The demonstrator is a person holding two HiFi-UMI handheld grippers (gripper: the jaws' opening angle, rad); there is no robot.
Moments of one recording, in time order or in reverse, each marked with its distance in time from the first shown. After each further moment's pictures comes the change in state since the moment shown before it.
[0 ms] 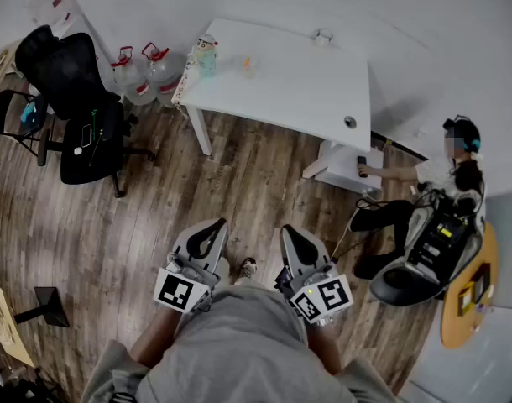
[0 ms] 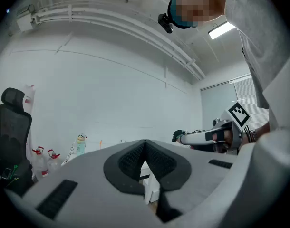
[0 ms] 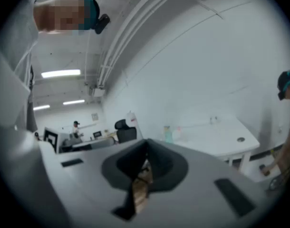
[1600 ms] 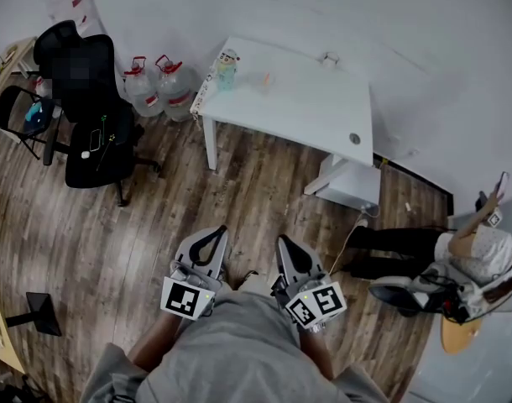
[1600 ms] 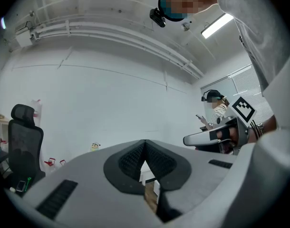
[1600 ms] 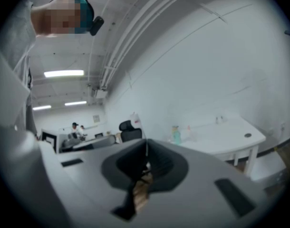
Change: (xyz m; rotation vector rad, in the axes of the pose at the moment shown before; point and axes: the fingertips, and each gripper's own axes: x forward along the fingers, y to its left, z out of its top) left arm -0.076 0.025 0.005 0.064 -0.048 0.049; right arm 0.003 0.079 -0.026 -0.010 -0.032 -0.003
